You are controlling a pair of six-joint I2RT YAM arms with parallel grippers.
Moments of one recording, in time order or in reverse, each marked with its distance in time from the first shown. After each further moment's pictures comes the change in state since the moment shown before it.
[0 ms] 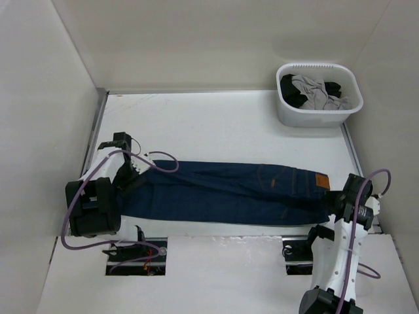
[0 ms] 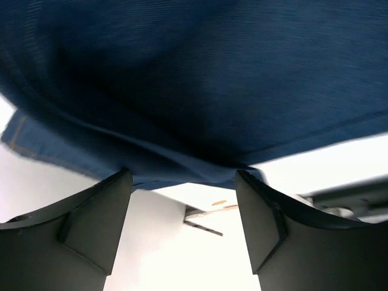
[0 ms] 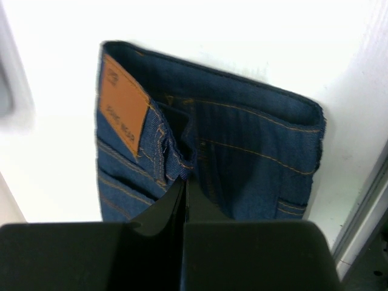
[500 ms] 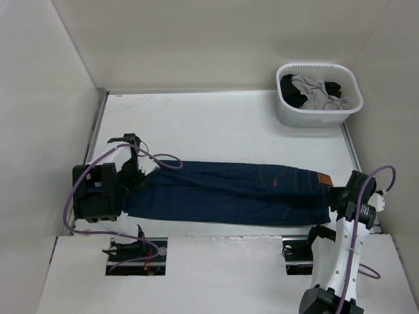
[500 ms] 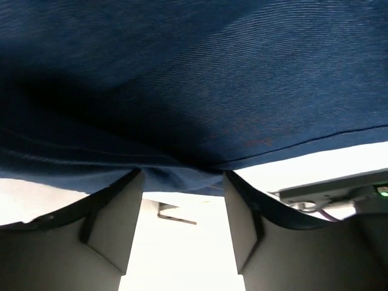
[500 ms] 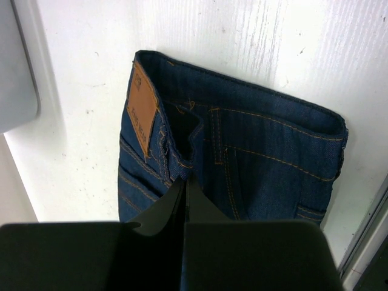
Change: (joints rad) left arm -0.060 0.144 0.042 -0.061 -0.014 -0.151; right arm -0.010 0.018 0.055 0.027 0.023 -0.017
